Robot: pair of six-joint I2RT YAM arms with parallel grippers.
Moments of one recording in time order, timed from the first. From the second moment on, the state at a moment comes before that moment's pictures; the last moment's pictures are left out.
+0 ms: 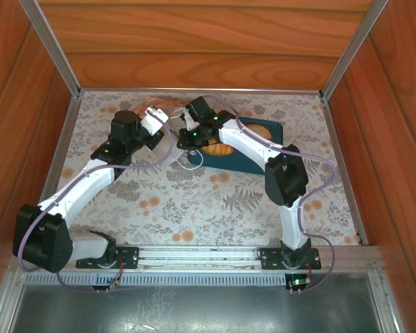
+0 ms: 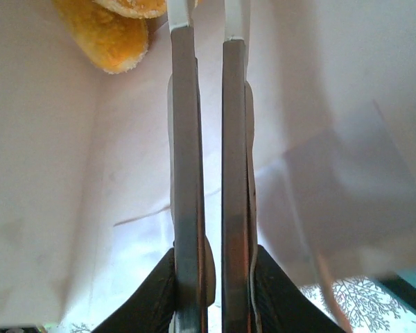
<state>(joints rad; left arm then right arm) -0.40 1.28 0.91 0.01 0.11 0.46 0.74 2.05 1.79 -0.74 -0.33 0.42</state>
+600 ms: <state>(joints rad) -0.40 1.29 0.91 0.00 0.10 0.46 0.74 1.98 1.74 -0.80 -0.34 0.39</state>
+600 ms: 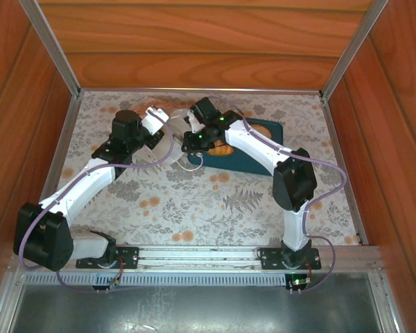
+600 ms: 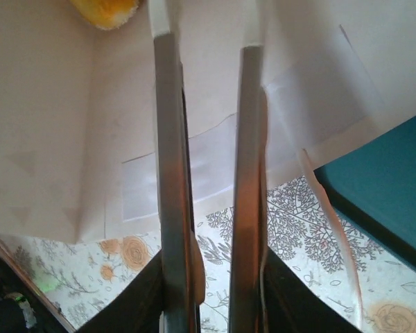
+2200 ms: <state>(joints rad) -0.40 1.28 0.91 0.00 0.11 0.46 0.74 2.13 1.87 -0.79 -0.37 0.40</state>
